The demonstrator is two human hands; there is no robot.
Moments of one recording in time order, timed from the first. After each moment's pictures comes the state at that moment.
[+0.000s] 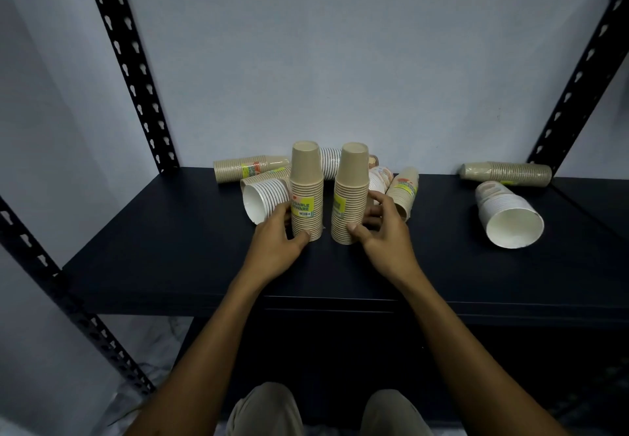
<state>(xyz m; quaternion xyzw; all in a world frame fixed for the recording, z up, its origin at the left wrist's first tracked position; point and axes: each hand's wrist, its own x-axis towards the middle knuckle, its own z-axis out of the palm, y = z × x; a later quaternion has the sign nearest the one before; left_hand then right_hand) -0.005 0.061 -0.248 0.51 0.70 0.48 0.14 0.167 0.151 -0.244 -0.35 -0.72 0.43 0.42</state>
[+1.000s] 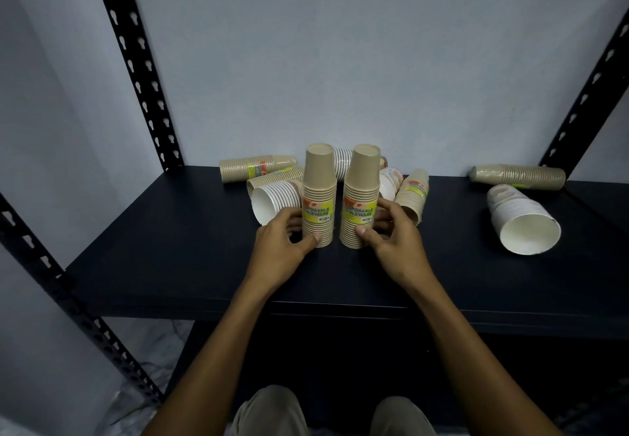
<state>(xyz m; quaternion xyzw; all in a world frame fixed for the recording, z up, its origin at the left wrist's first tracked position) -0.007 0.058 -0.250 0.49 0.68 0.53 0.14 0.169 0.149 -0.243 -0.34 -0.72 0.43 0.42</state>
